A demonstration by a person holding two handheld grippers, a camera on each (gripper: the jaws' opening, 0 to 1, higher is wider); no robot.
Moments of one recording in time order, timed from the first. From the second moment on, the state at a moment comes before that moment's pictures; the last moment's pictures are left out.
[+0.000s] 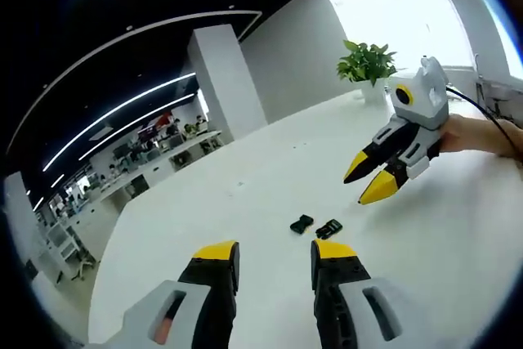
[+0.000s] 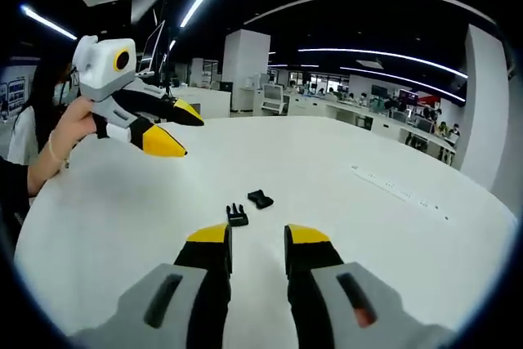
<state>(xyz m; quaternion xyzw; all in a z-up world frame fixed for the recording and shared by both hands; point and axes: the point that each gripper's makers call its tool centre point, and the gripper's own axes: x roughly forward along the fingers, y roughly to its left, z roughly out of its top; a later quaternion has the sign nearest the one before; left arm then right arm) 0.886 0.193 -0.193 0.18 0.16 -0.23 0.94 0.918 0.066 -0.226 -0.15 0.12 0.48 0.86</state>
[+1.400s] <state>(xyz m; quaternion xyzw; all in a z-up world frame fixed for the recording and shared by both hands) 0.882 0.195 -0.196 0.16 0.17 -0.23 0.94 0.917 0.096 -0.248 -0.13 0.12 0.51 0.84</state>
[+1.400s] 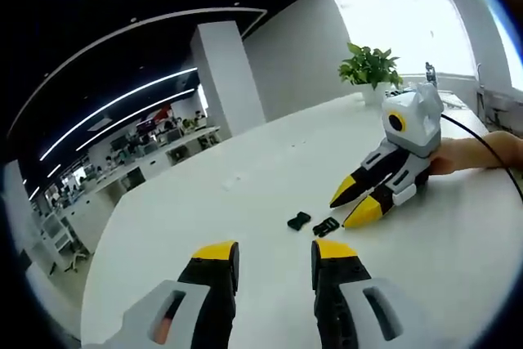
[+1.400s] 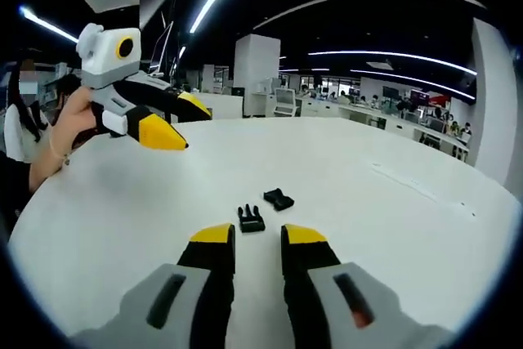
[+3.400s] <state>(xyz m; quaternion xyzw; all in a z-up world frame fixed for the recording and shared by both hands) 0.880 0.193 -0.203 0.16 0.19 -0.24 0.94 0.914 0.111 -0.251 -0.12 0.11 0.53 0.84</state>
